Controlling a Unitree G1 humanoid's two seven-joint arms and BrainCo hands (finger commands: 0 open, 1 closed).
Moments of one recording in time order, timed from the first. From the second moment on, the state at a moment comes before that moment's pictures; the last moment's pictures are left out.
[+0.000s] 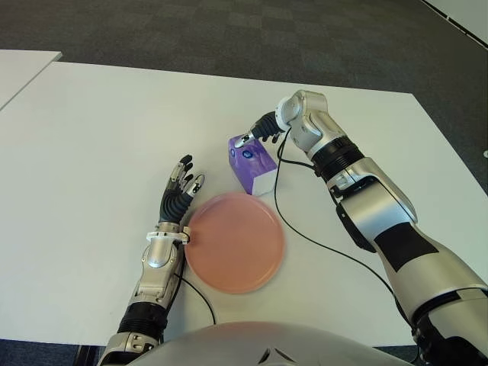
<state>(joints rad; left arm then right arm) 0.06 -0.04 -0.02 0.40 0.04 -0.51 0.01 -1.13 -0.27 0.60 0.72 -0.64 0.39 1.01</state>
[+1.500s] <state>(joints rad) 0.09 -0.05 -0.02 0.40 0.06 -0.54 0.04 -0.85 -0.43 0.72 0.26 -0.76 0.62 1.19</state>
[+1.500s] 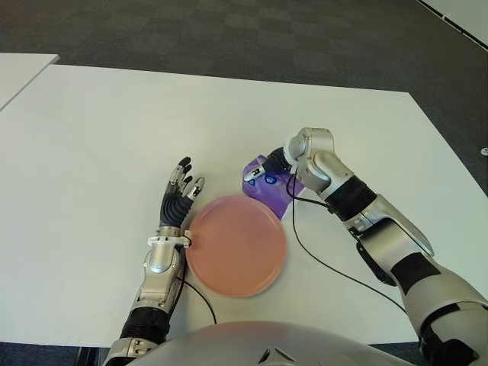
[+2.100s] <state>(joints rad) 0.09 -0.05 -0.02 0.39 0.06 -0.55 0.04 -0.72 -0.54 0.74 0.02 -0.80 0.59 1.23</state>
